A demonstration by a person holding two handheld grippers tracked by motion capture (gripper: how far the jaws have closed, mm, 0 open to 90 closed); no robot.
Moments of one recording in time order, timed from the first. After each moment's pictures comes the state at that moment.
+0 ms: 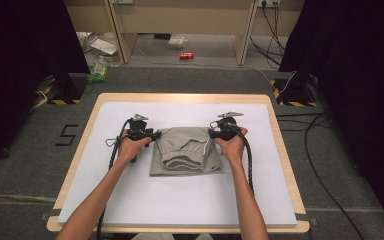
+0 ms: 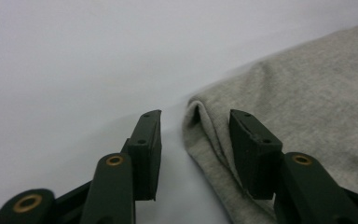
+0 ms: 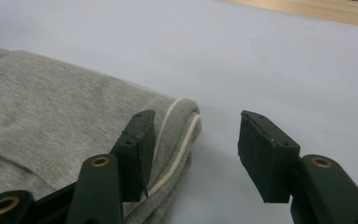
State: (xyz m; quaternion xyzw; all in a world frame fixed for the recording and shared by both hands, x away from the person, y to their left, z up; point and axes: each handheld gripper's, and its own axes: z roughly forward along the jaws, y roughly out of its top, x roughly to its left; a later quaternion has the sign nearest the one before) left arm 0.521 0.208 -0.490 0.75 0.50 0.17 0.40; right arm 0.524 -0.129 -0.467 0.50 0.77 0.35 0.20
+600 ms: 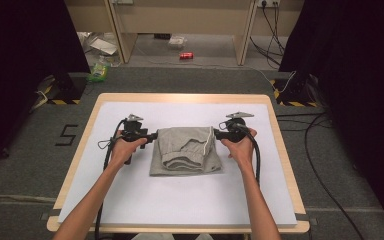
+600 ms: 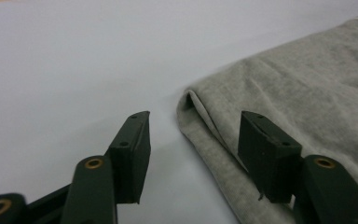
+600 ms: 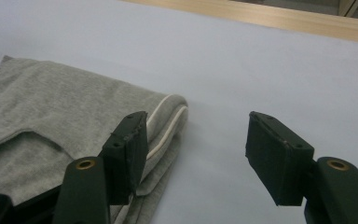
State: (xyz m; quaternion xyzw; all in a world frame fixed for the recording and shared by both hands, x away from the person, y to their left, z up) left arm 0.500 0.218 -0.474 0.76 0.49 0.14 0.41; right arm 0.502 -0.150 -0.445 0.50 0.76 0.38 0.20
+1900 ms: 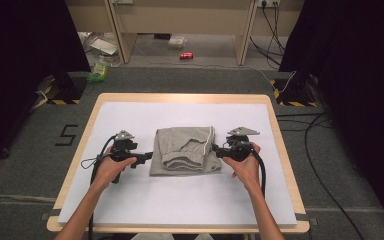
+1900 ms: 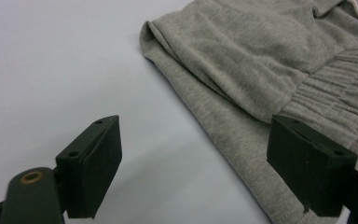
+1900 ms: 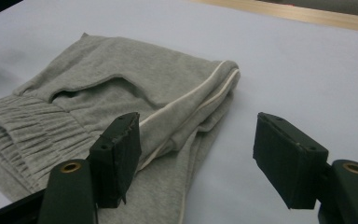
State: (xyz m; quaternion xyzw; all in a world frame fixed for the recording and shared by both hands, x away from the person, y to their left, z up) left arm 0.436 0.236 -0.477 0.78 0.46 0.13 0.41; right arm 0.438 -0.151 -0.442 0.45 0.77 0.41 0.18
